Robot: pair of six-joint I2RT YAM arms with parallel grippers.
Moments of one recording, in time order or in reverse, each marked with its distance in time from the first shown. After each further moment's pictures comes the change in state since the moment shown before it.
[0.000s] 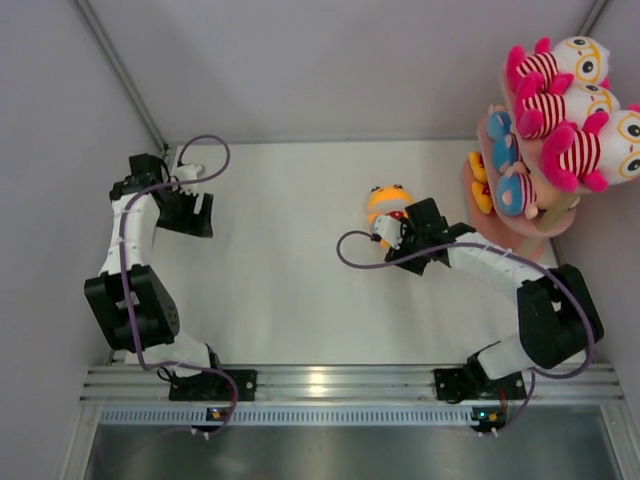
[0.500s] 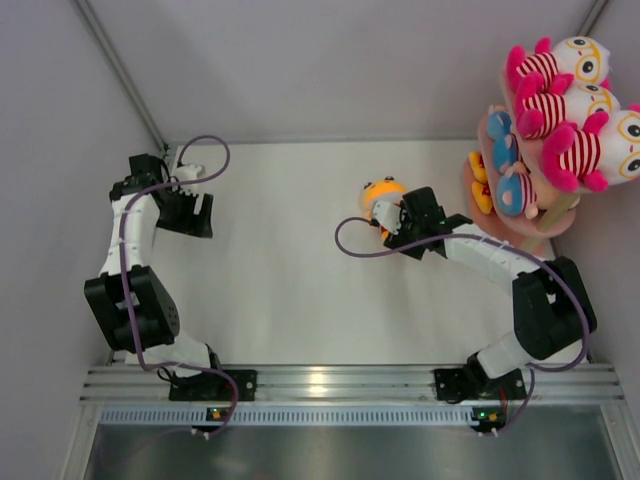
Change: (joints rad) left arm 0.000 -0.009 0.000 -0.007 -0.006 0.000; right arm -0.007 0.081 0.081 0.088 0.154 -0.010
